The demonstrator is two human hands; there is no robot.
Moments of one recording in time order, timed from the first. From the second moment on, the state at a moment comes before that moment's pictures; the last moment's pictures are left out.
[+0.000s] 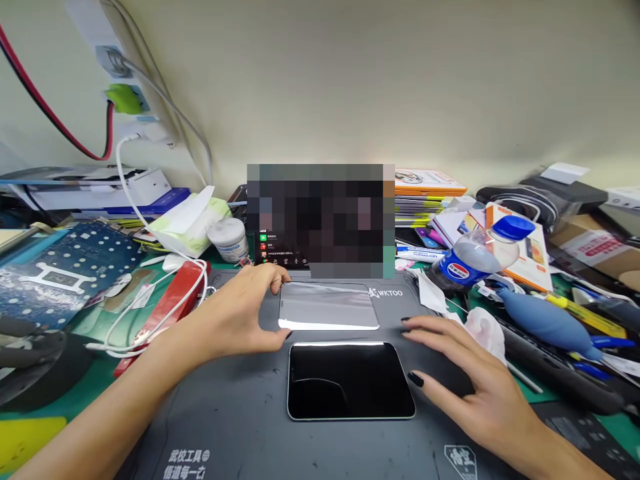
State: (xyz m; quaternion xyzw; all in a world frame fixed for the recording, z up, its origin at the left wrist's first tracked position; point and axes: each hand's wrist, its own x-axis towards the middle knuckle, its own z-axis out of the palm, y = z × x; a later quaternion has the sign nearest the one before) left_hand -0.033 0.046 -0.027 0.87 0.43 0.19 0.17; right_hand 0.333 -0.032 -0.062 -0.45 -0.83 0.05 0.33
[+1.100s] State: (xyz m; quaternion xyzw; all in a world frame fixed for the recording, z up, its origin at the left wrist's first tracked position) left_hand -0.006 0.011 -0.005 0.91 0.35 0.05 0.21; right_hand 0.322 -0.035 -0.048 -0.31 -0.91 0.04 0.27
